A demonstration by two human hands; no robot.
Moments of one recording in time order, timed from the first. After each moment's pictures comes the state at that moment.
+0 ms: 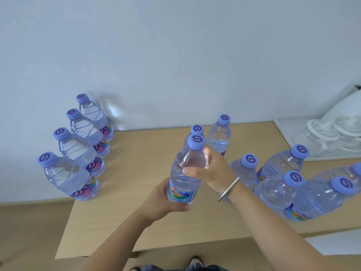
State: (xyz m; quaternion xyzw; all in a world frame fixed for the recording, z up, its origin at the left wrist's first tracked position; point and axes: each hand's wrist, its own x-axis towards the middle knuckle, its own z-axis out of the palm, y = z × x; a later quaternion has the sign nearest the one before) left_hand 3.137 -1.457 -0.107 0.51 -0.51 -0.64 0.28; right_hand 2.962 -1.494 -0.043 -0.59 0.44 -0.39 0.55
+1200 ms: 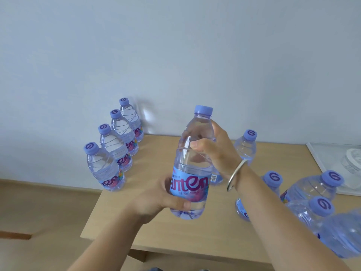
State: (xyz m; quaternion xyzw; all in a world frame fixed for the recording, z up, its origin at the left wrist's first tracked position) left_hand 3.160 -1.432 -0.013 0.45 -0.52 -0.65 0.33; right_hand 3.005 -1.506 0.038 -0.60 0.35 -0.41 0.59
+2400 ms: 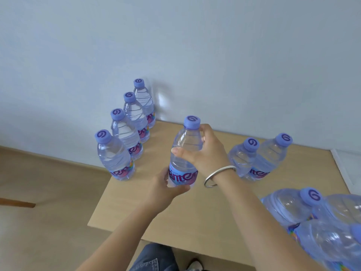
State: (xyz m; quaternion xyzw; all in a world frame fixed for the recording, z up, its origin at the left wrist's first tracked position) left_hand 3.196 -1.459 -0.097 0.64 -0.43 -0.48 0.41; right_hand 3.078 -1.530 -0.014 -0.67 0.54 -0.31 0.41
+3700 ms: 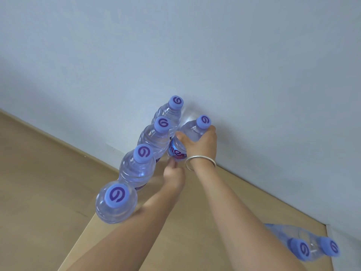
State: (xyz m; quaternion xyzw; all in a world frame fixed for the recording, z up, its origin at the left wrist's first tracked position) left_hand 3.248 -1.630 -0.132 0.60 -0.09 -0.59 0.53; right_hand 3.226 -1.696 -0.069 -0.64 0.65 -0.28 0.29
